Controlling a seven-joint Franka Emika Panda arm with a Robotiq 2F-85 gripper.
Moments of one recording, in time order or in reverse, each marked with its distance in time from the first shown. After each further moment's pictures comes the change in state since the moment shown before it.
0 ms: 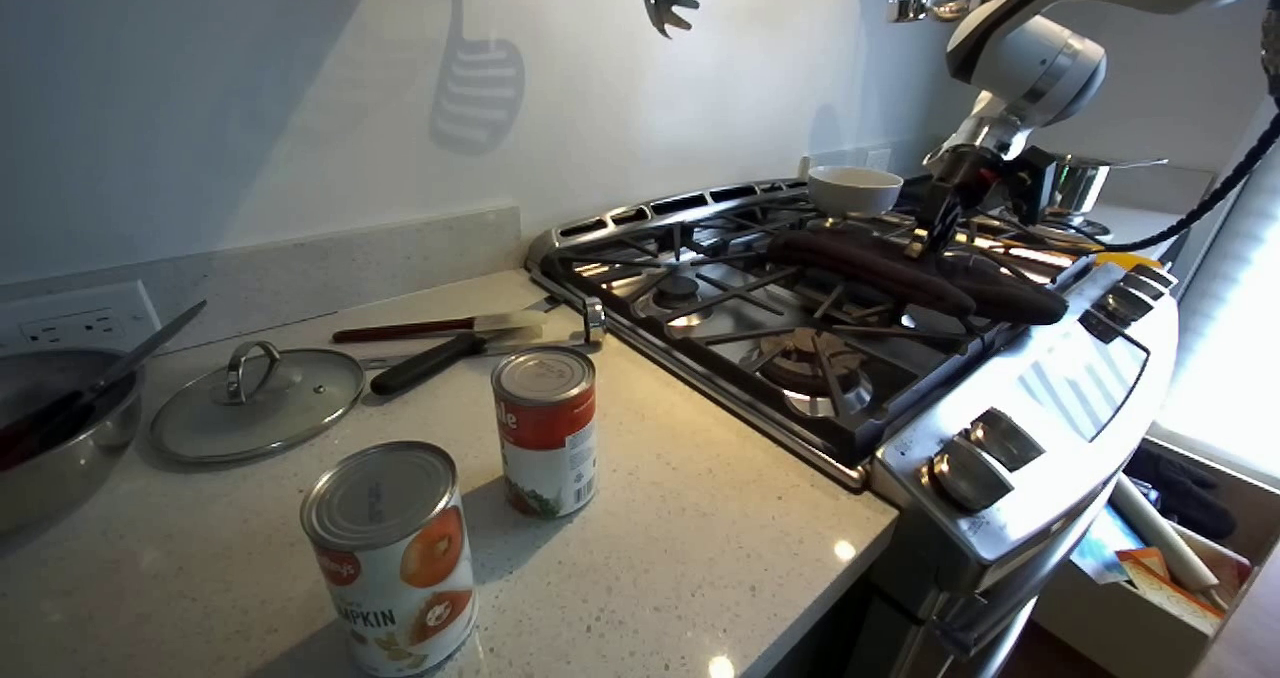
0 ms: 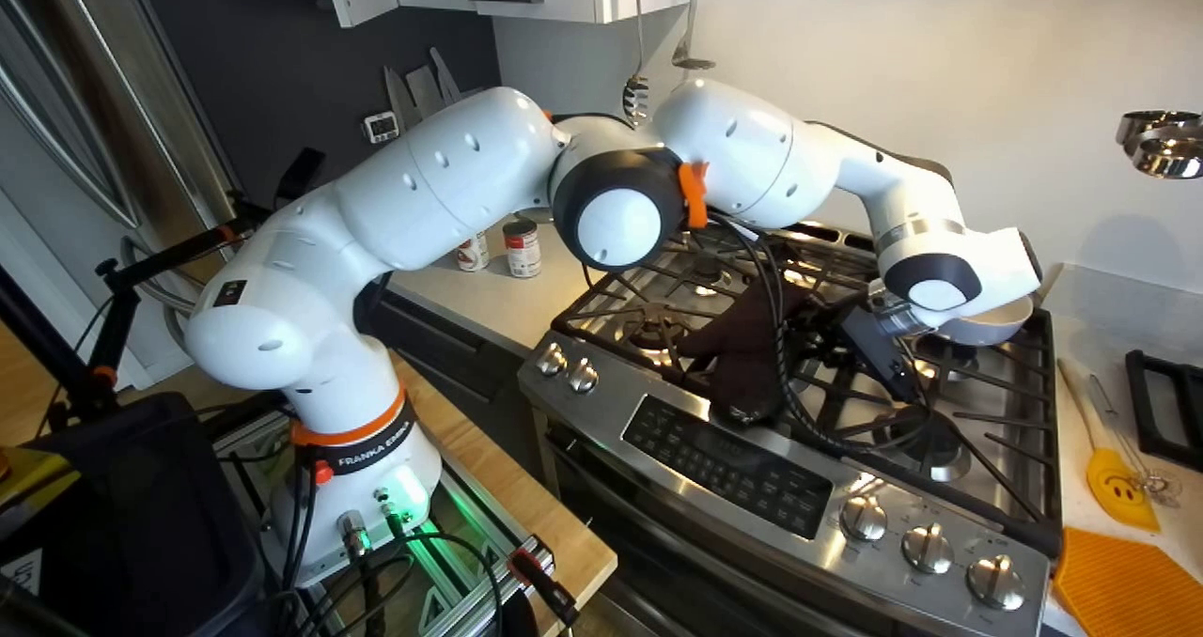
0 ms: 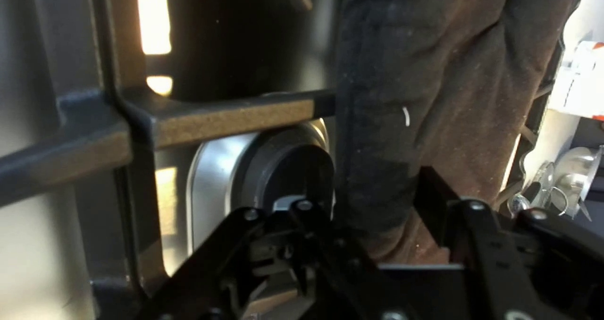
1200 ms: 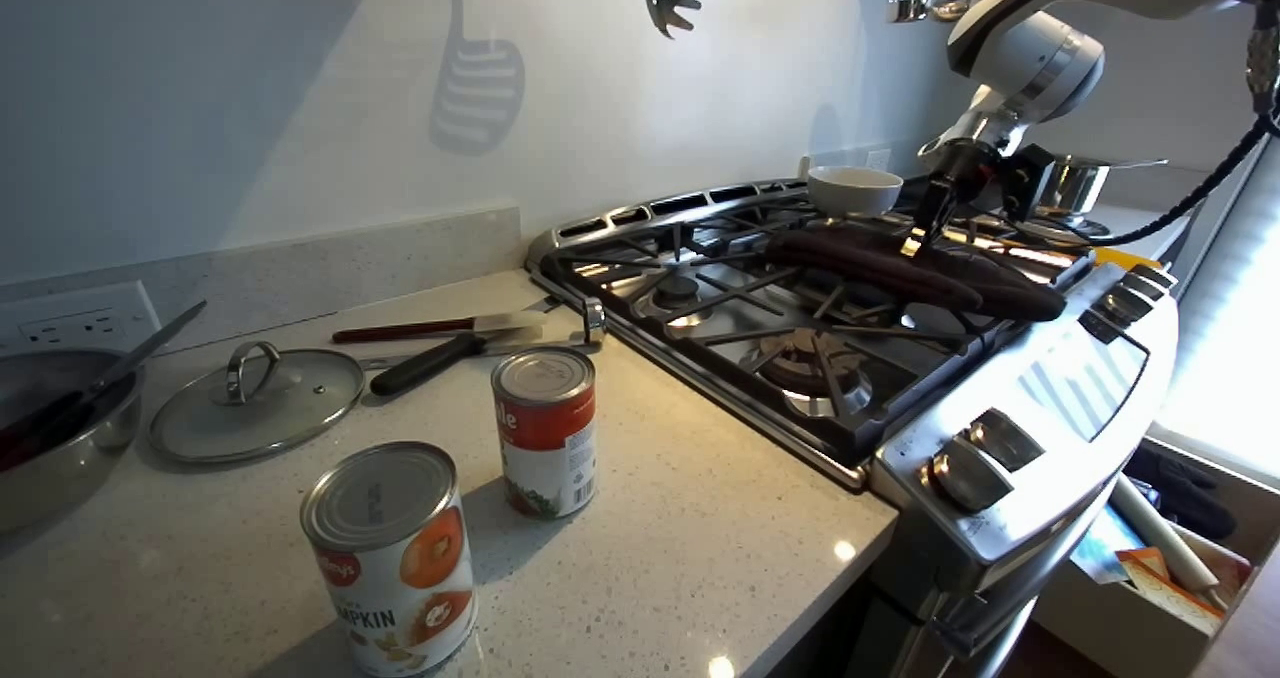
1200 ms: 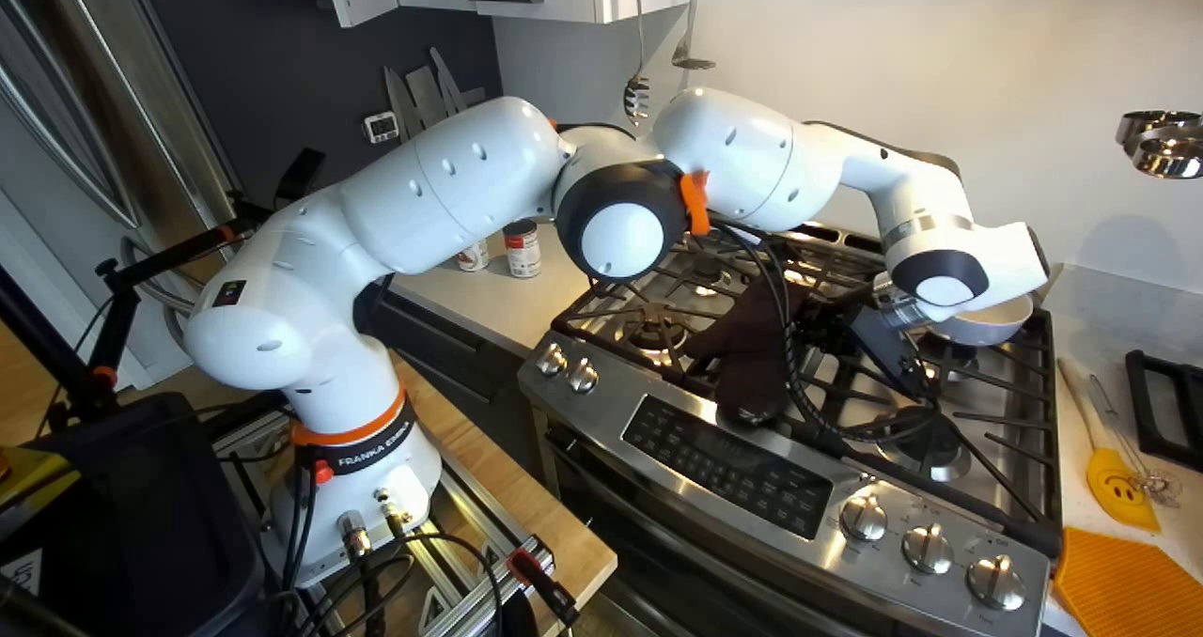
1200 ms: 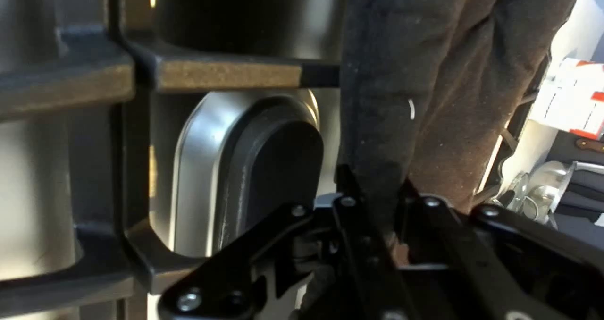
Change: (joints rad) arm -0.005 0.034 0.008 0.079 0.016 -0.046 -0.075
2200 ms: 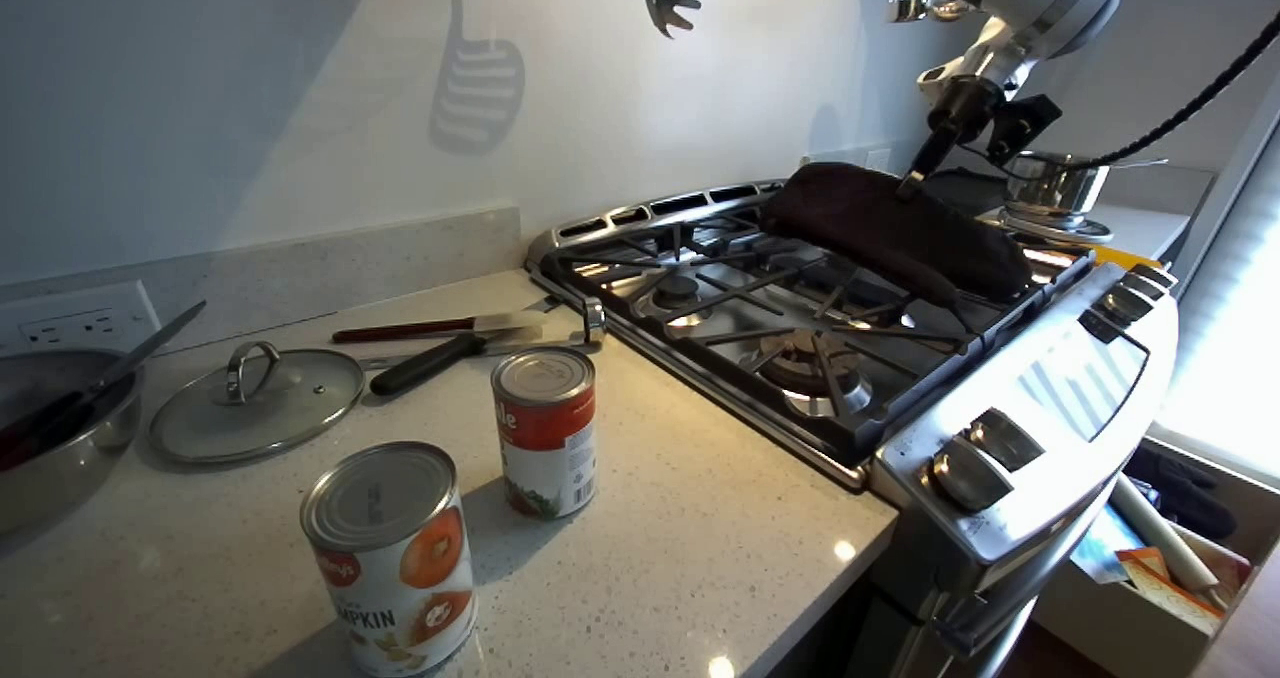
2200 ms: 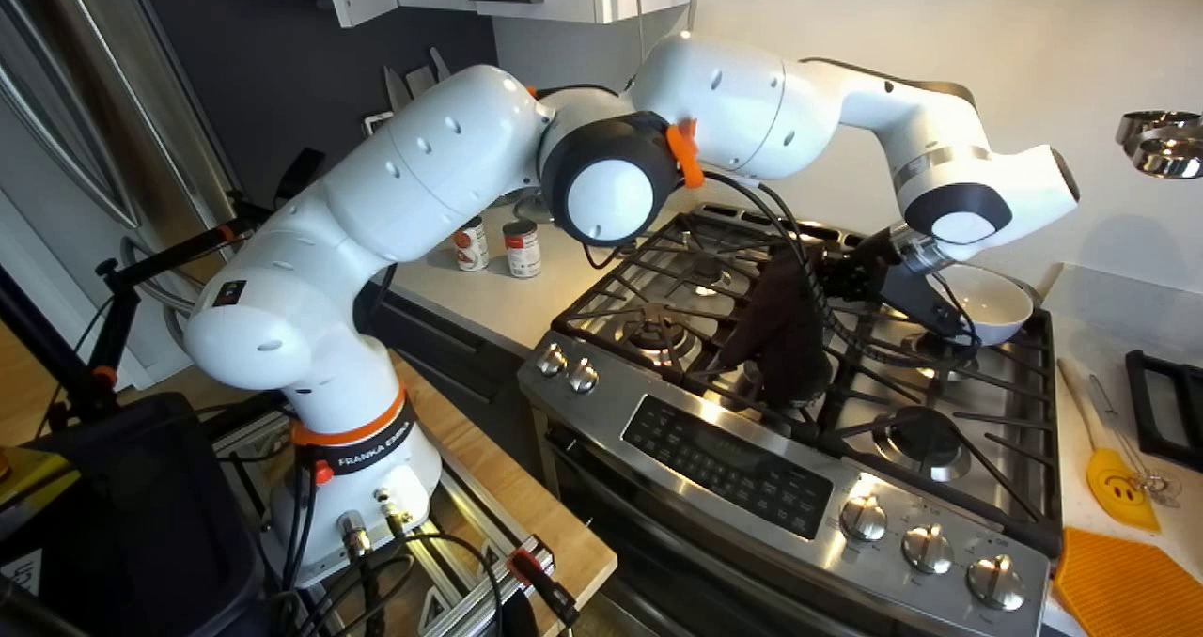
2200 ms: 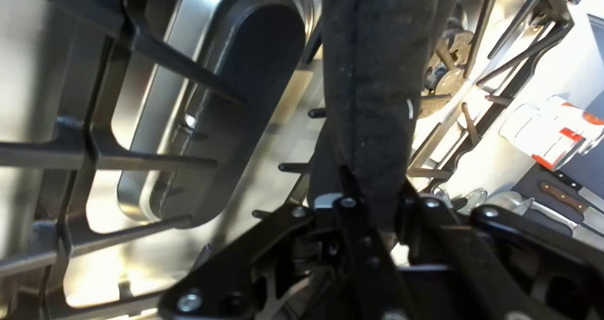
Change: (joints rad) arm 0.001 -0.125 0.030 -0.024 0.014 0.028 -0.246
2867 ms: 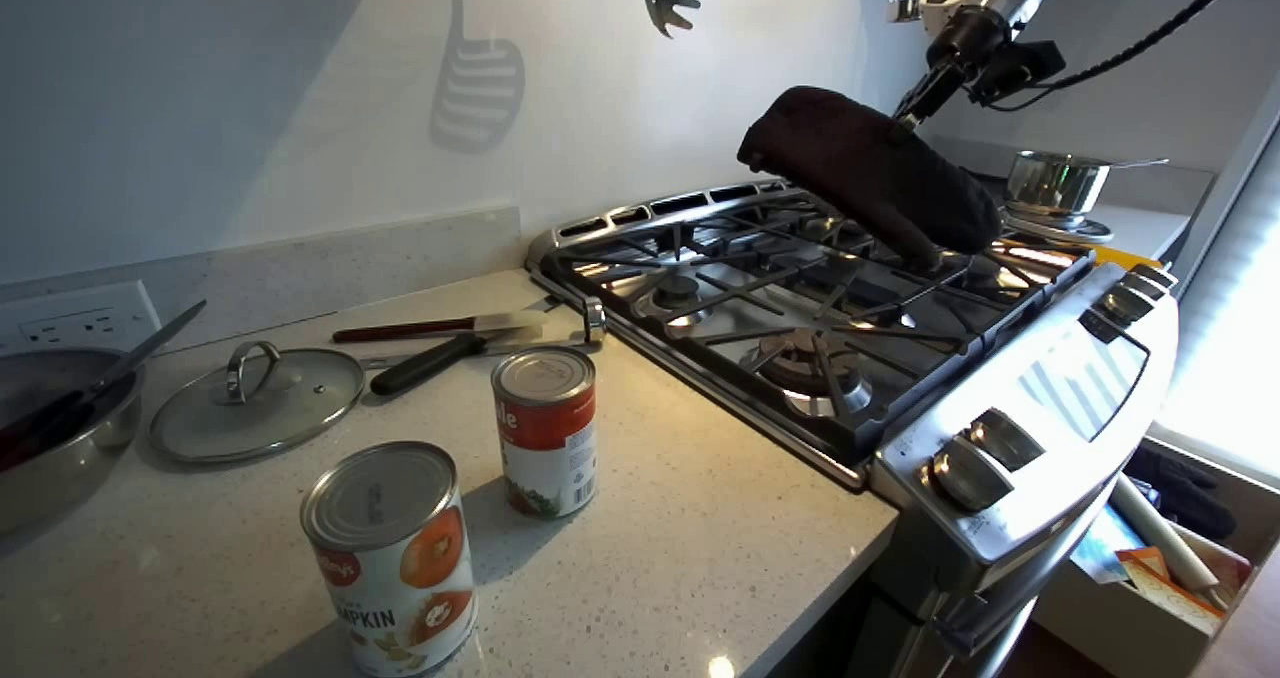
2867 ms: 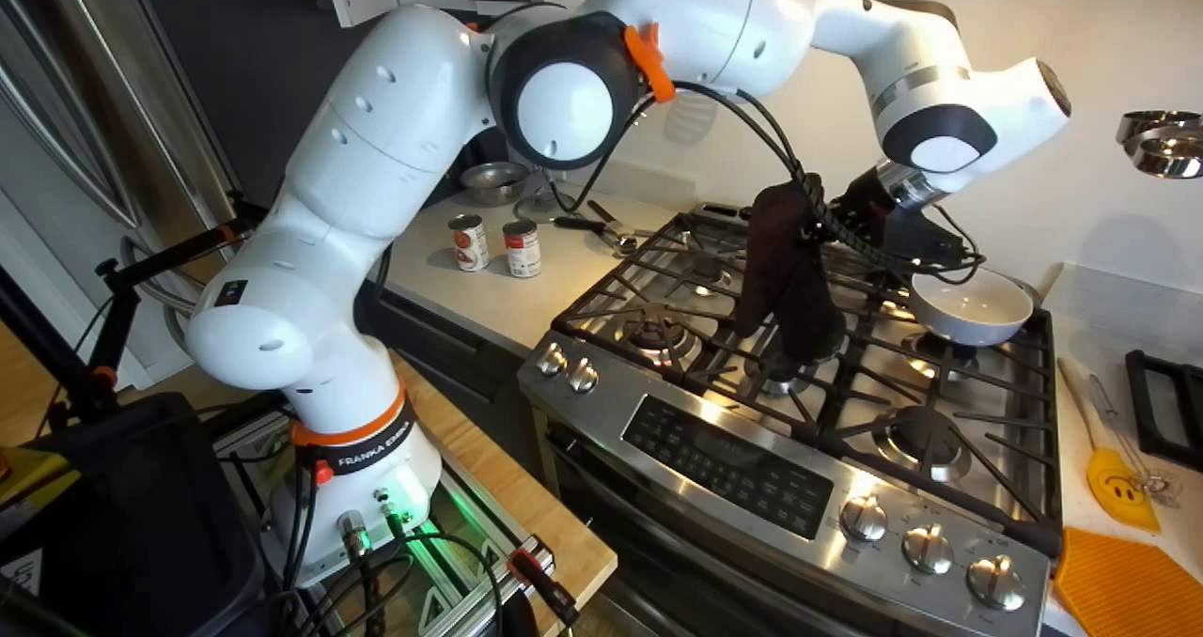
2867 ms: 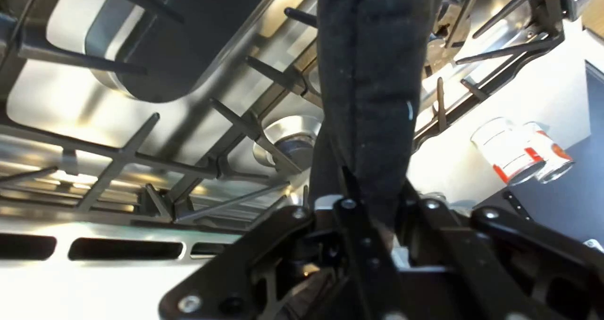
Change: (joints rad) arm 0.011 -0.249 0.044 -0.241 0.023 0.097 -0.250
